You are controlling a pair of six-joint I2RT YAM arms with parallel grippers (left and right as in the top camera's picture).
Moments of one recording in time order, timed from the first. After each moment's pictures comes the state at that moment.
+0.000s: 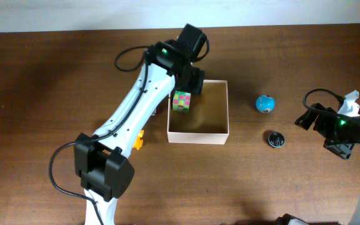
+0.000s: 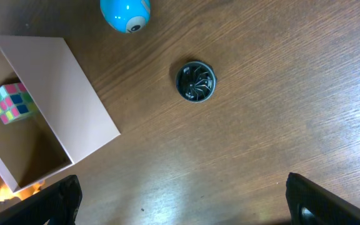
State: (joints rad) left arm -0.55 2.10 2.14 -1.25 -0.14 -0.30; right arm -0.48 1.38 1.35 -1.36 -0.33 0.18
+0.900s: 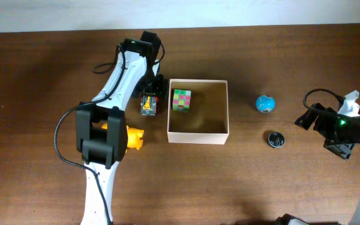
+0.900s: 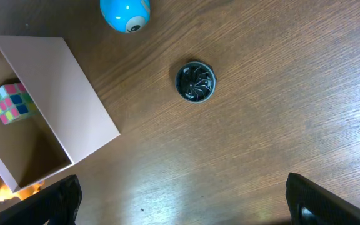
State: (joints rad) left arm -0.29 2.40 2.13 -1.28 0.02 -0.16; right arm -0.48 1.38 1.35 -1.36 -0.33 0.18
